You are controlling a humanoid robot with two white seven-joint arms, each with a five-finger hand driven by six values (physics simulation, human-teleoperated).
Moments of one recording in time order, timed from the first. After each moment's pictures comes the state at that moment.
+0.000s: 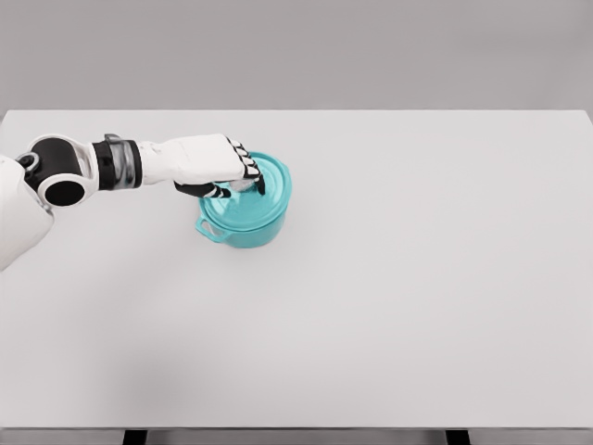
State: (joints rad) left arm -0.83 0.59 -0.80 -1.32 -0.51 -0.61 -0.48; right arm 0.01 0.00 -0.30 0.05 0.25 -0.01 0.09
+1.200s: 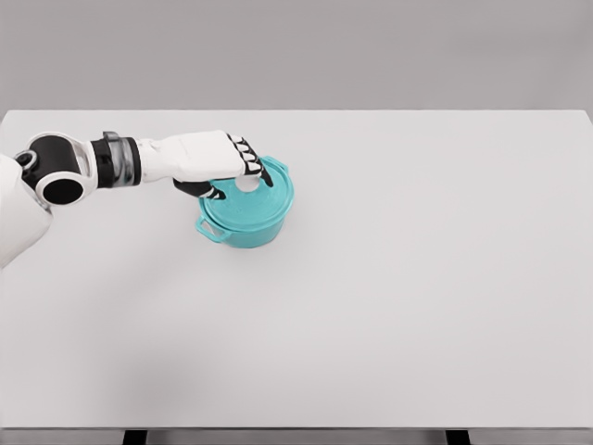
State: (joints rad) left arm -0.84 0.59 -0.80 -1.33 -0.50 -0.61 -0.48; right arm 0.01 0.00 -0.30 0.05 0.25 -0.01 0.09
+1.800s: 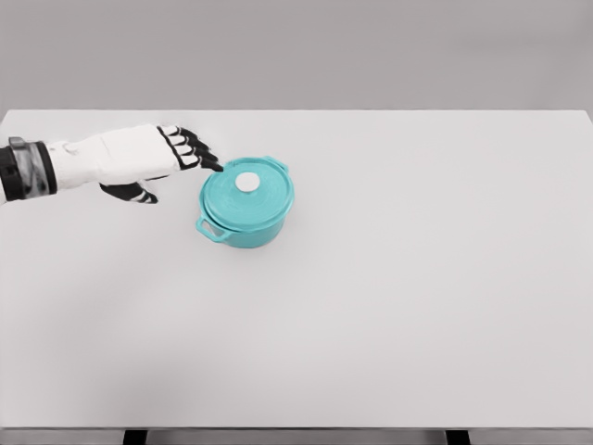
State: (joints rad) left arm -0.66 0.83 -0.59 -1.54 -0.42 -0.61 -0.48; right arm 0.01 0.00 -0.30 0.05 0.25 -0.01 0.09
